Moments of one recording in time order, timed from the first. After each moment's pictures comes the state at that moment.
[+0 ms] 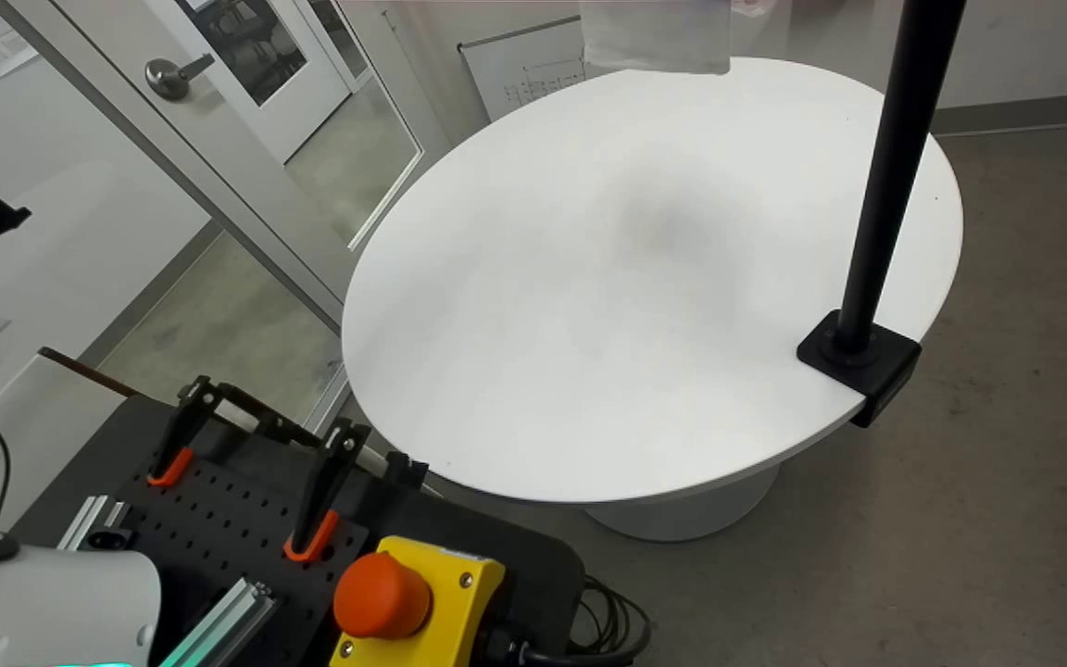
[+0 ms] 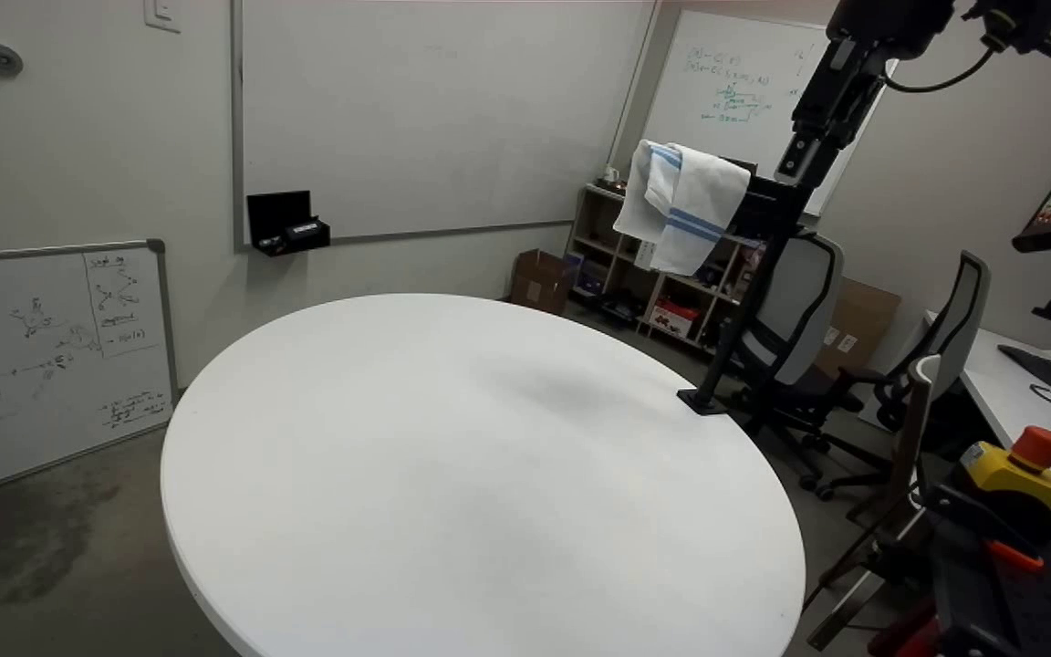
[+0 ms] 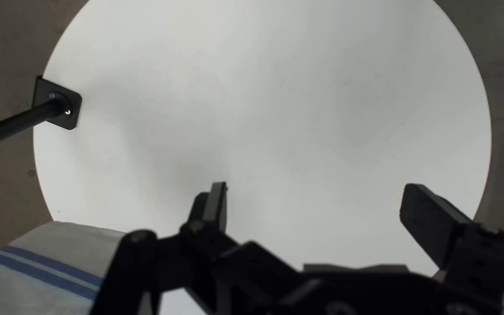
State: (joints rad) arm -0.09 -0.30 -0.02 -2.51 -0.09 2.29 0.03
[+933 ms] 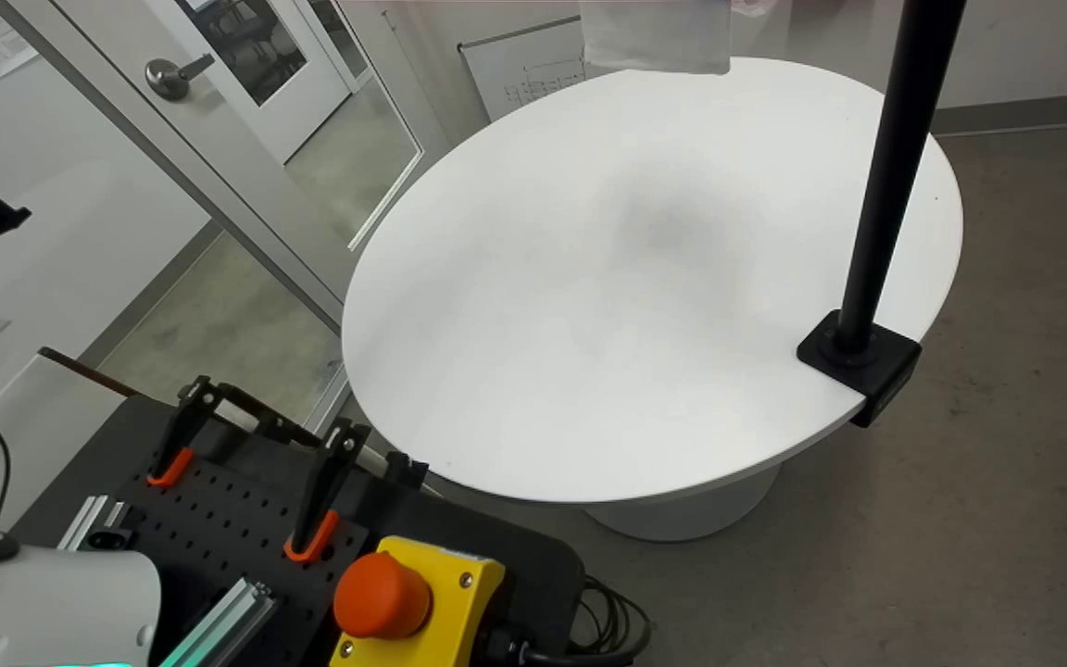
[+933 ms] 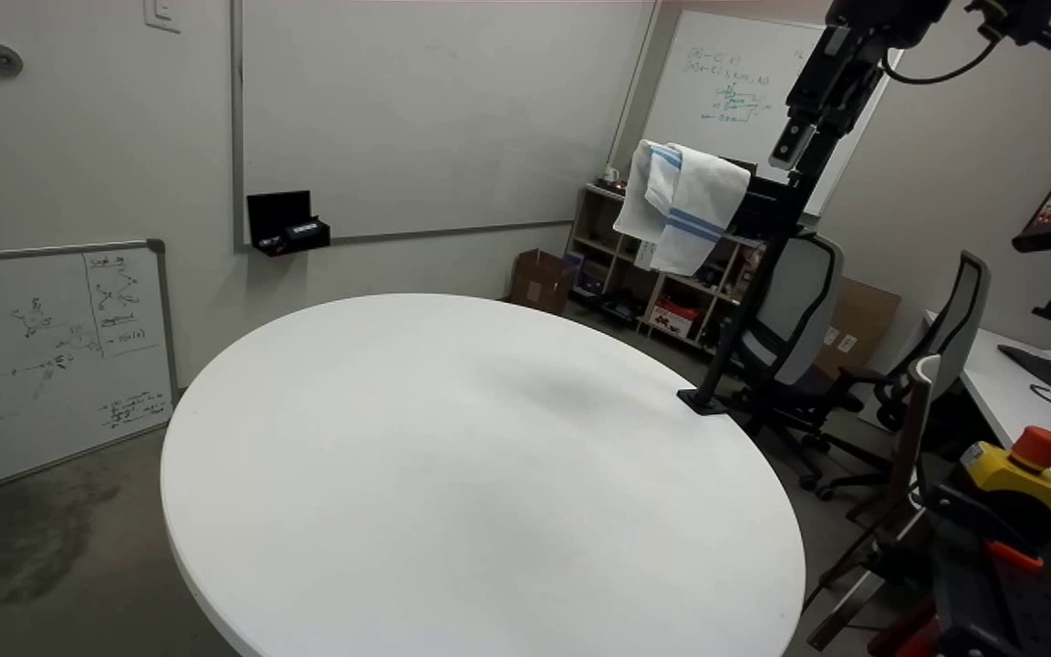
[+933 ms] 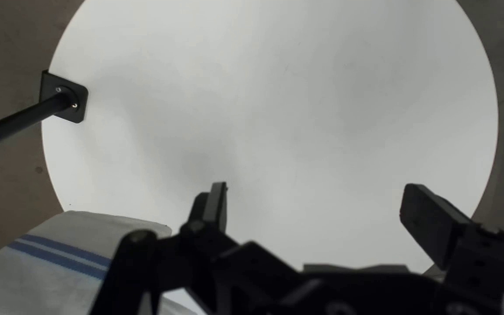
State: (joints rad) arm -0.10 -0.30 -0.03 -2.48 -0.09 2.30 0.04
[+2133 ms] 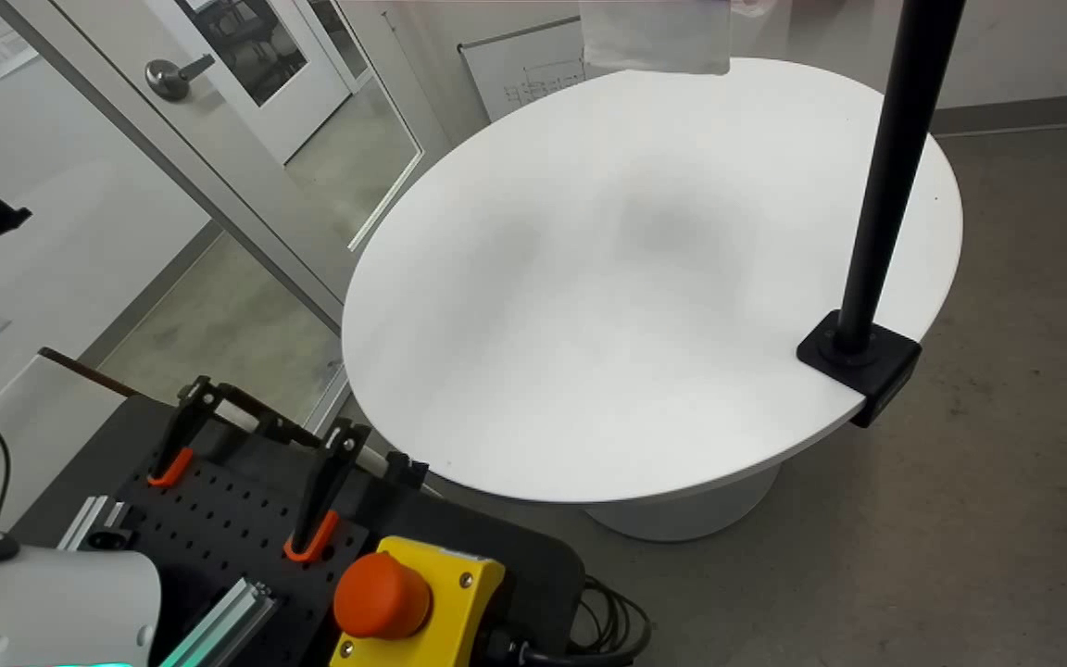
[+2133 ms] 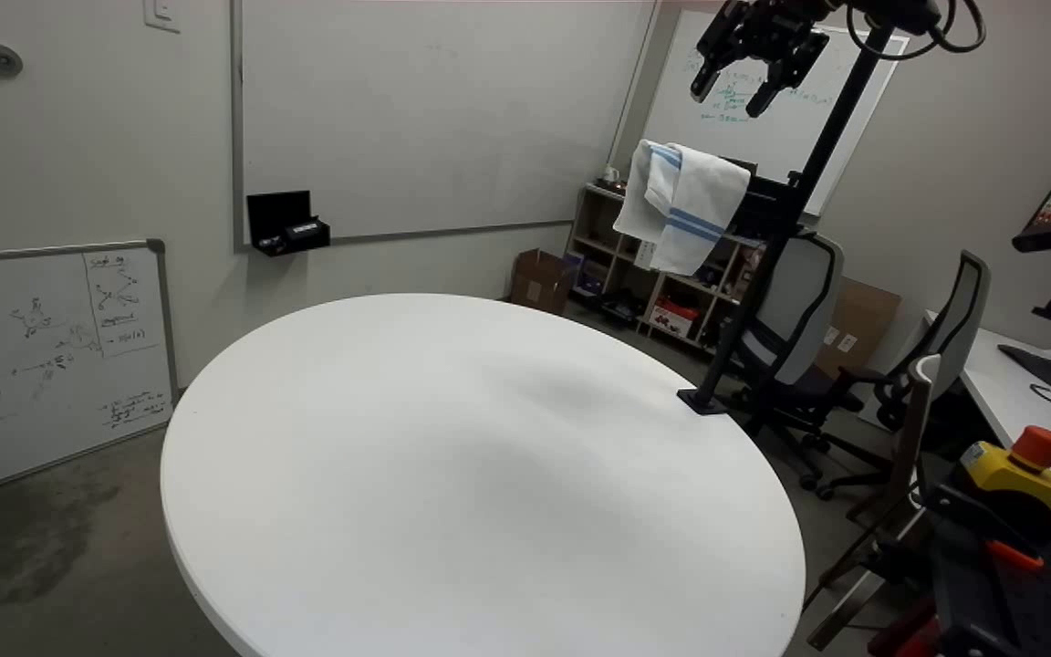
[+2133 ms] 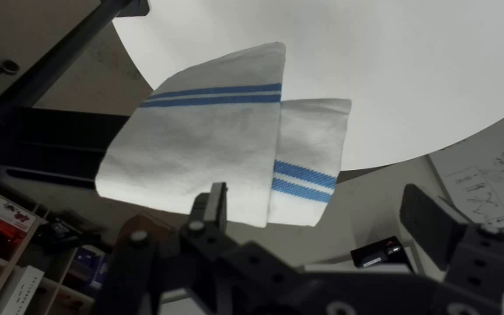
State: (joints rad) arm -0.22 -0.07 -0.07 -2.22 -0.34 2.56 0.50
